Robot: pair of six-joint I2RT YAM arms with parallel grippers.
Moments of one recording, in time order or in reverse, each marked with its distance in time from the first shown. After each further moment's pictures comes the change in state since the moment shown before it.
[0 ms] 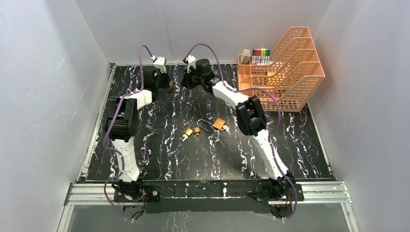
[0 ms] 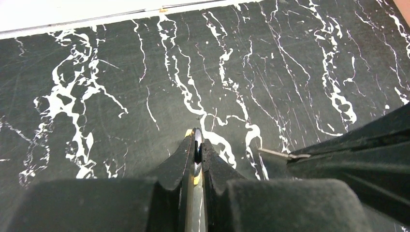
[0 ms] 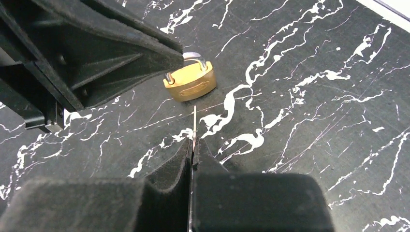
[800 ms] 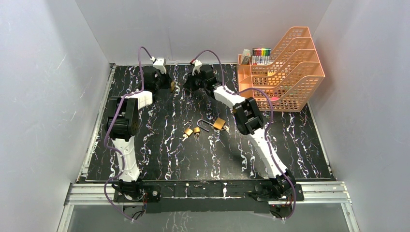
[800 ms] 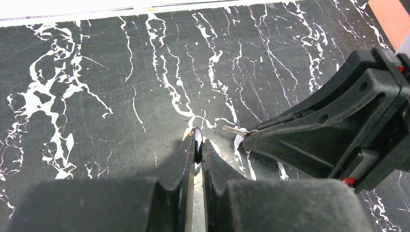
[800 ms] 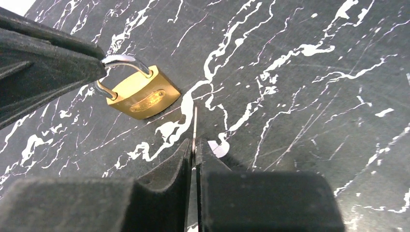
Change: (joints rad) left arm 0.001 0.037 0.011 0.044 0.031 -0.073; right arm -0.036 0.180 0.064 0.172 -0.010 0.171
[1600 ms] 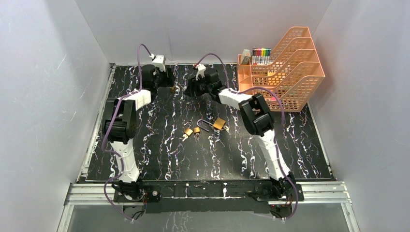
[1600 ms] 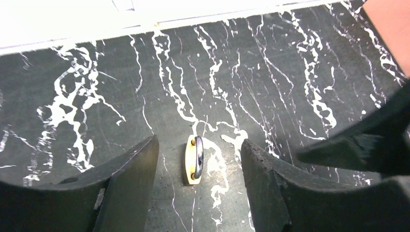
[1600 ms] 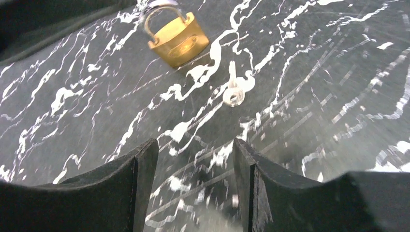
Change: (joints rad) left arm 0.000 -0.059 -0.008 -0.042 -0.005 0.049; right arm 0.000 -0.298 -0.467 0.128 0.012 -0.040
